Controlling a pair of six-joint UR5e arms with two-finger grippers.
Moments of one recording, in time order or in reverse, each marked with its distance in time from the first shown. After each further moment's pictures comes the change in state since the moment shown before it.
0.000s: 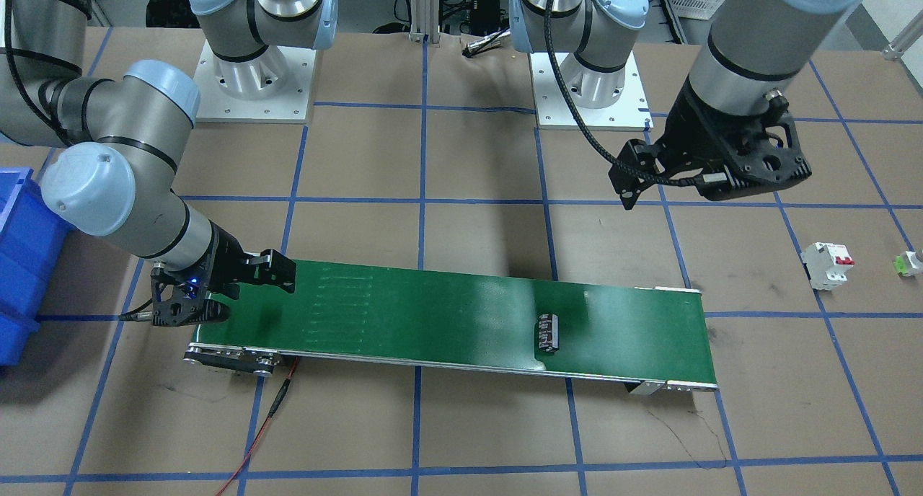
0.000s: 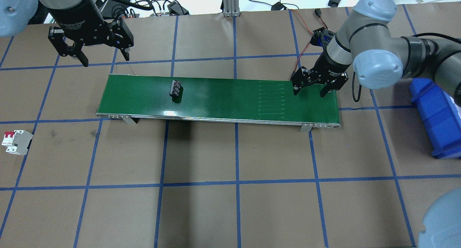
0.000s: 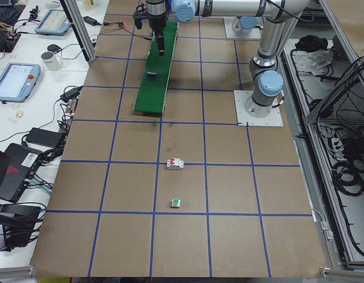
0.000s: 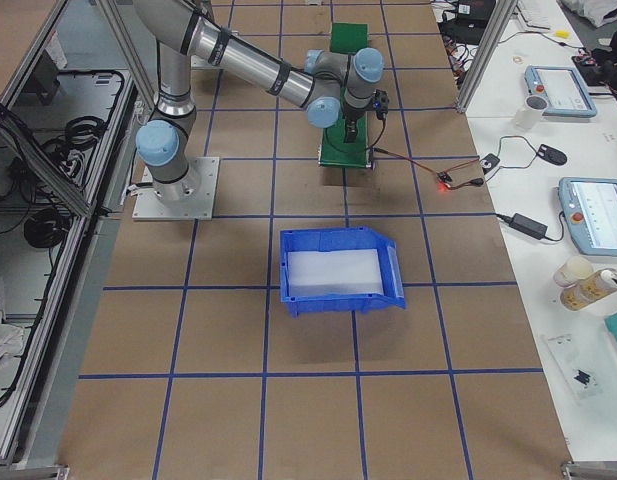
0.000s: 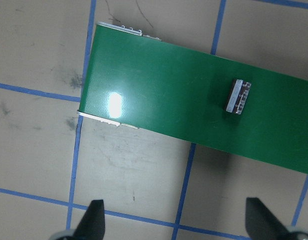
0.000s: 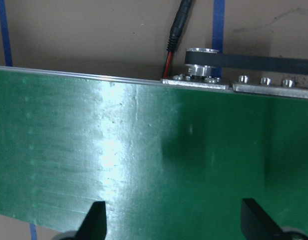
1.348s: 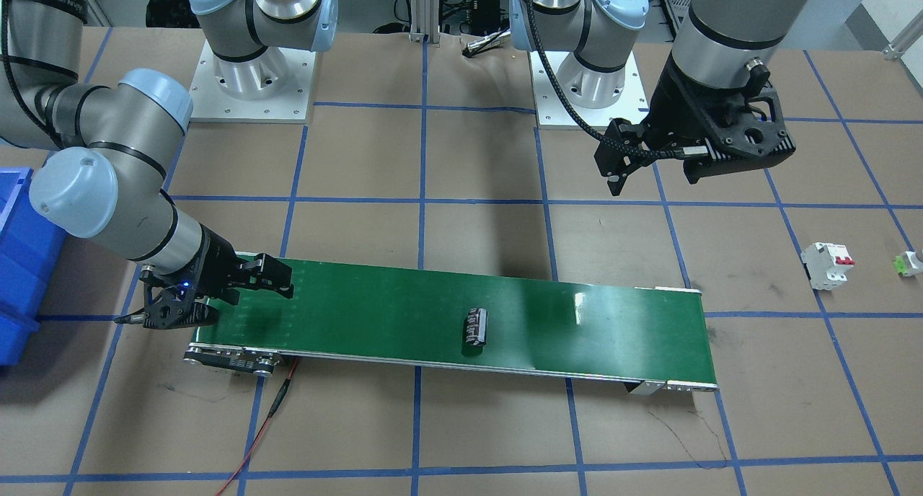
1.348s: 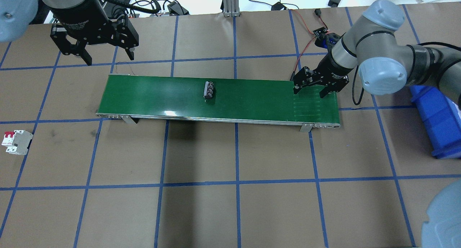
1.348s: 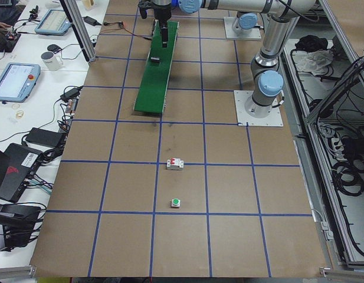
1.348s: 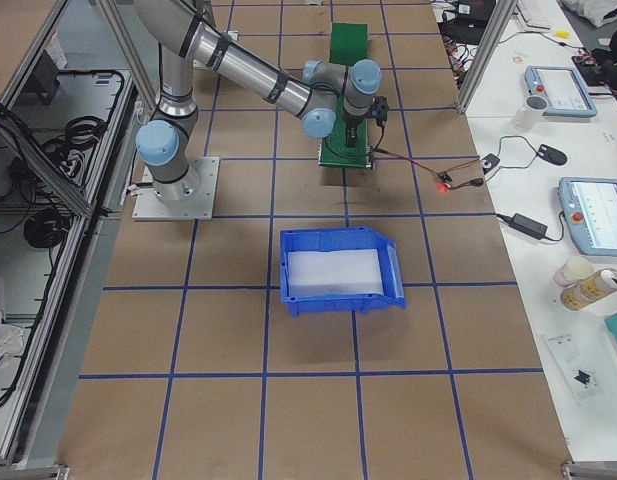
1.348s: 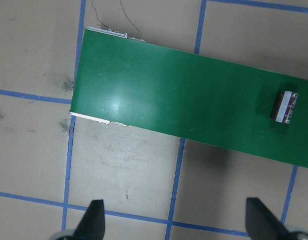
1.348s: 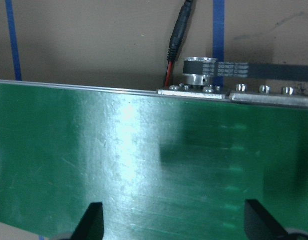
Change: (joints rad) left arm -0.029 0.027 -0.007 0.007 0.000 0.002; right arm -0.037 0.003 0.037 -0.059 0.070 -0.010
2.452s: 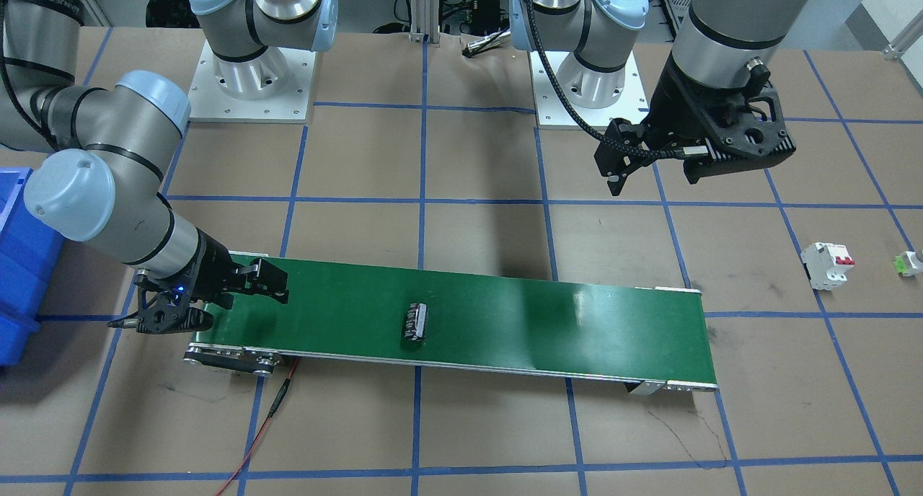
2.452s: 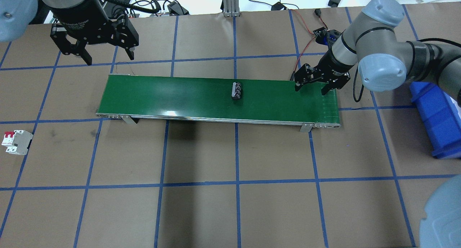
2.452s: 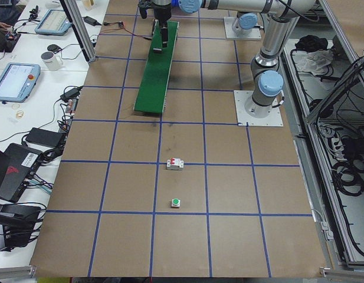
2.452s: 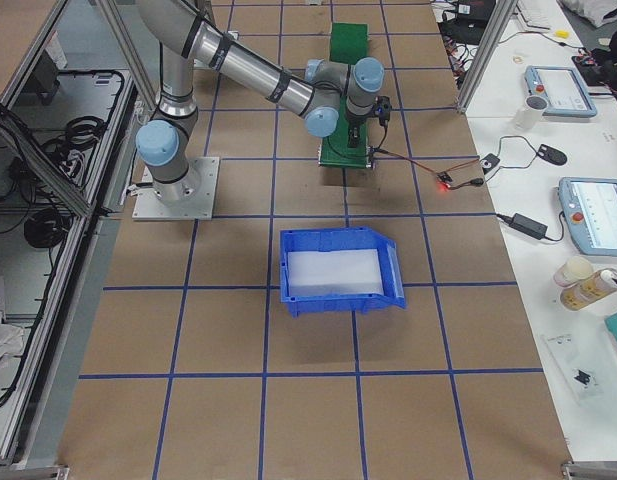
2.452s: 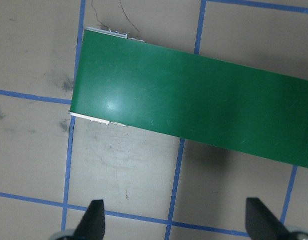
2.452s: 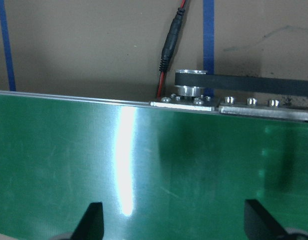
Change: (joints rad) left arm 0.000 0.000 0.001 0.000 -0.001 0.000; right arm 0.003 0.010 -0.023 0.001 -0.023 0.015
